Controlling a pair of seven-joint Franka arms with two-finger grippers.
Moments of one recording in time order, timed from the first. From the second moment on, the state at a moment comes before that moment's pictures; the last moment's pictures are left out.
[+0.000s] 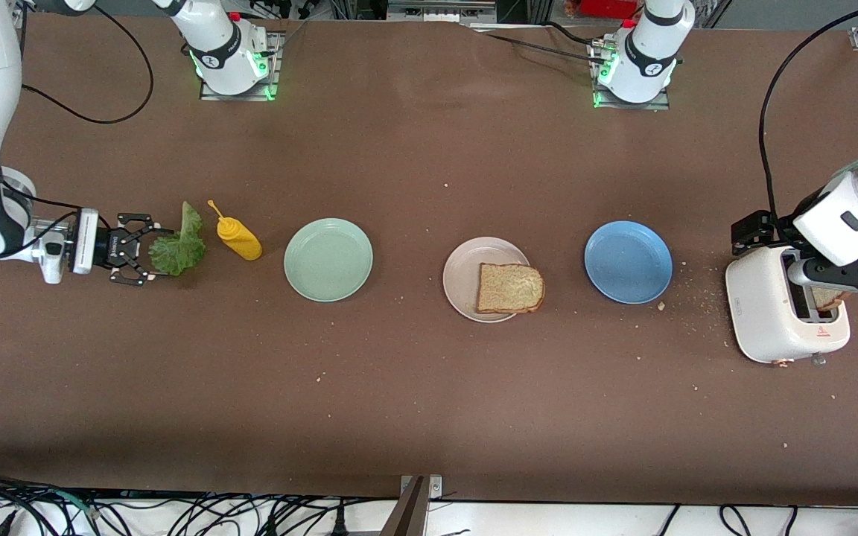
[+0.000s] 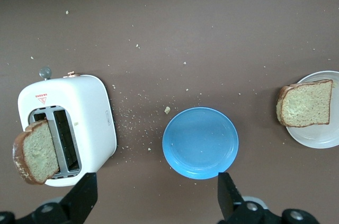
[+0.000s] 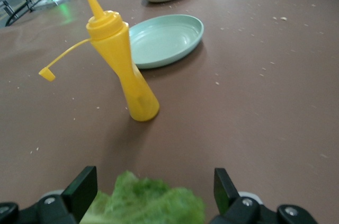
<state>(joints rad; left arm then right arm) 0.16 0.29 -0.28 -1.34 0.13 1.57 0.02 -0.09 0.65 -0.39 -1.80 0.94 1.64 -2.33</state>
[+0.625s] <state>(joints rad) 0.16 0.29 -0.28 -1.34 0.13 1.57 0.02 -0.08 0.55 -0.42 -1.44 0.62 1.44 -1.57</state>
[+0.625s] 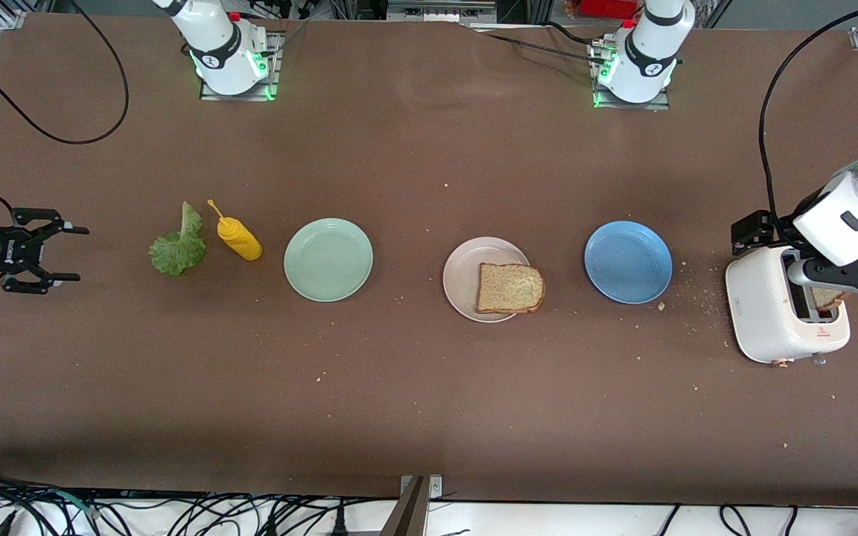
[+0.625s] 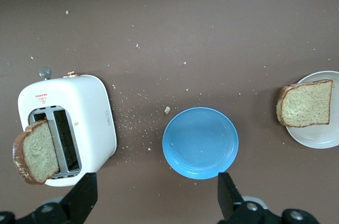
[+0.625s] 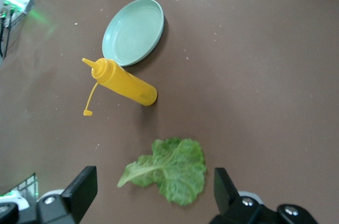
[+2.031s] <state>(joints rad) 0.16 0.29 -0.28 -1.34 0.13 1.57 0.02 0.26 0.33 -0.42 -1.86 0.05 1.82 -0.27</state>
